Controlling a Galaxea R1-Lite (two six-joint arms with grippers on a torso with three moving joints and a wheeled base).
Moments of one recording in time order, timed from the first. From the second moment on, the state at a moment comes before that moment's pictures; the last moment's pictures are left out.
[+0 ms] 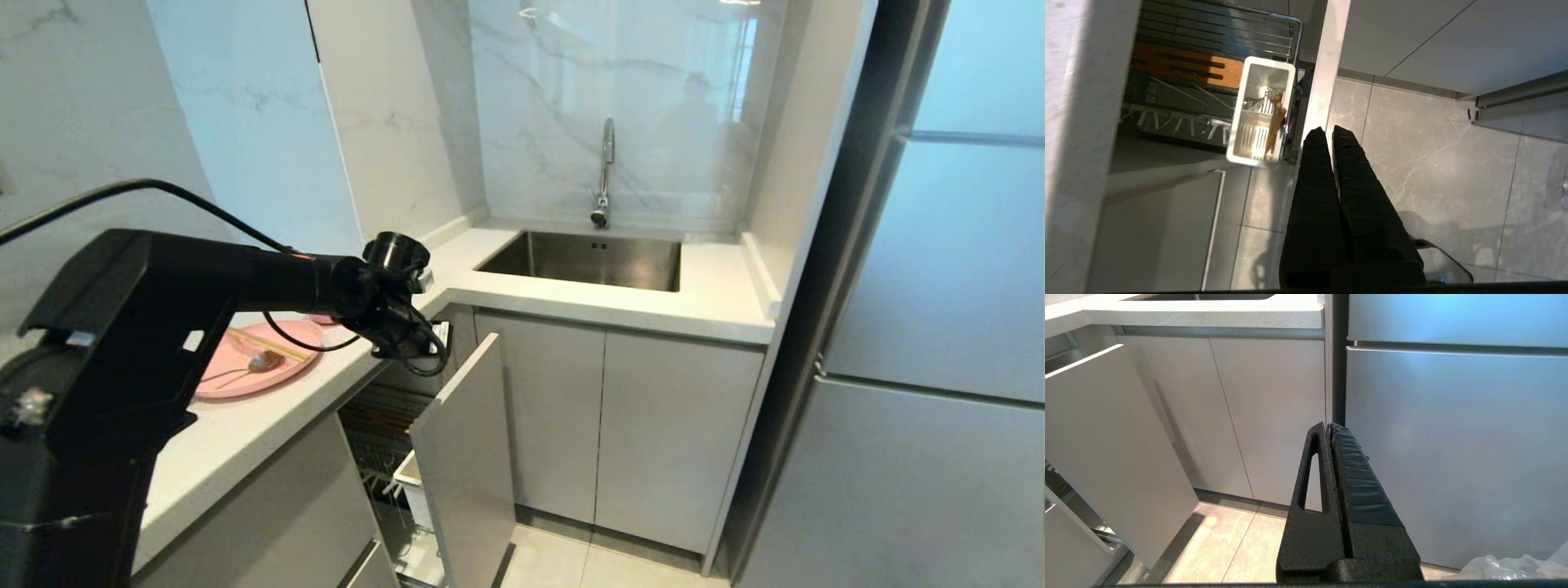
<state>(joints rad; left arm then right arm) -0.25 2.29 -1.81 0.38 0.08 -0.11 0.00 0.00 0.00 0.00 -0.02 0.04</state>
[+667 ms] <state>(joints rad) -0.26 2.45 -1.86 0.36 0.09 -0.13 0.00 0.00 0.00 0.00 -0.02 0.04</state>
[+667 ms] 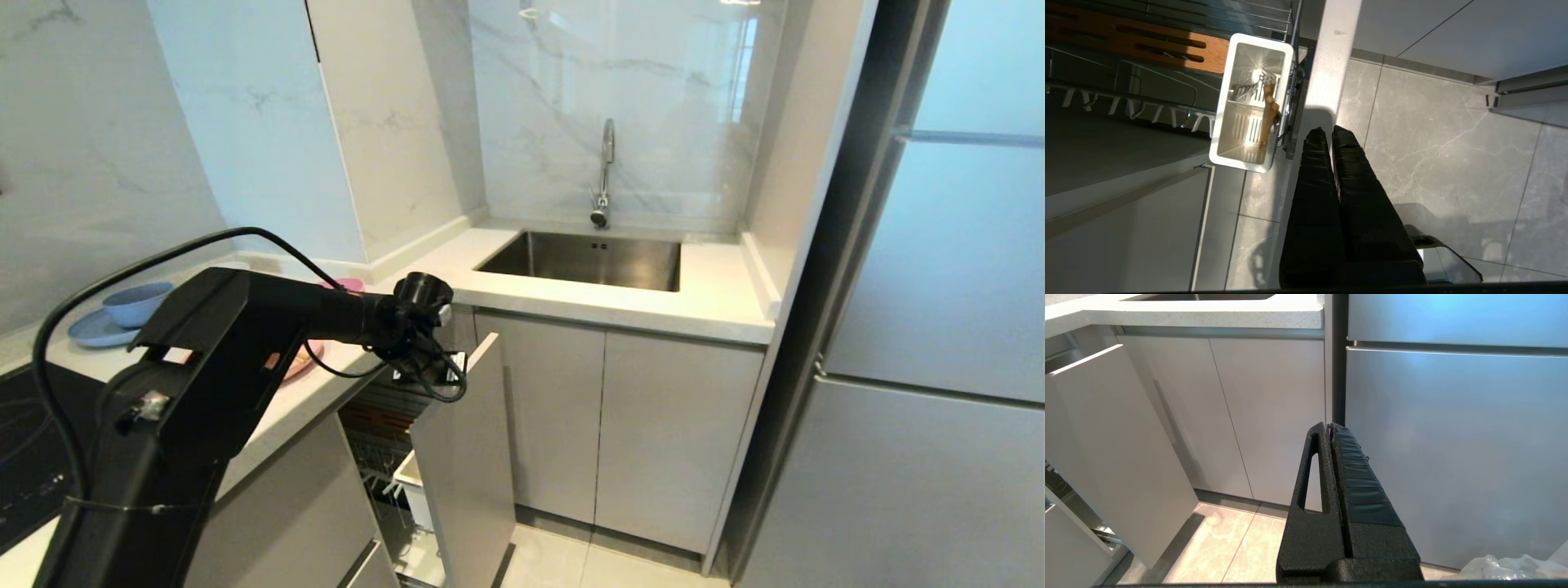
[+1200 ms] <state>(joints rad) -0.27 2.46 -1.87 0.36 0.11 -0.13 0.00 0.00 0.00 0.00 -0.02 0.04</state>
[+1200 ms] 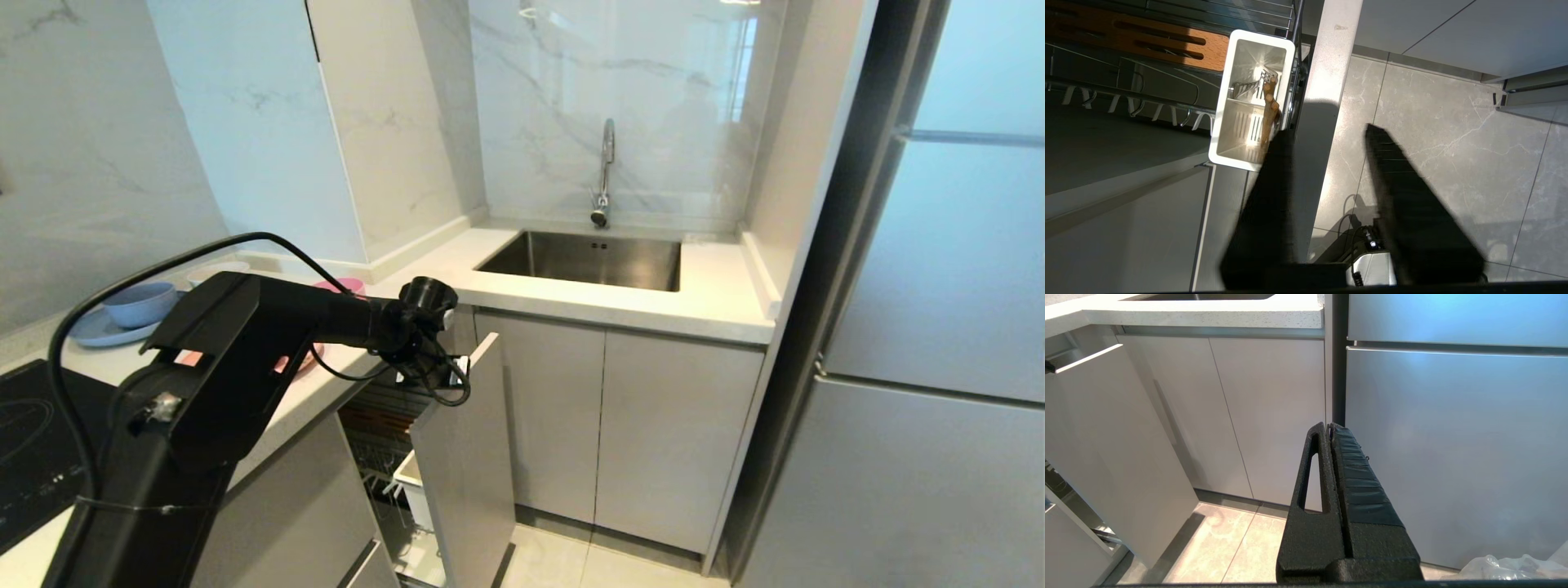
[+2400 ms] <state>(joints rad) -0.30 2.56 -1.89 0.30 0.12 -0.14 0.00 0.00 0.00 0.00 -0.02 0.04</state>
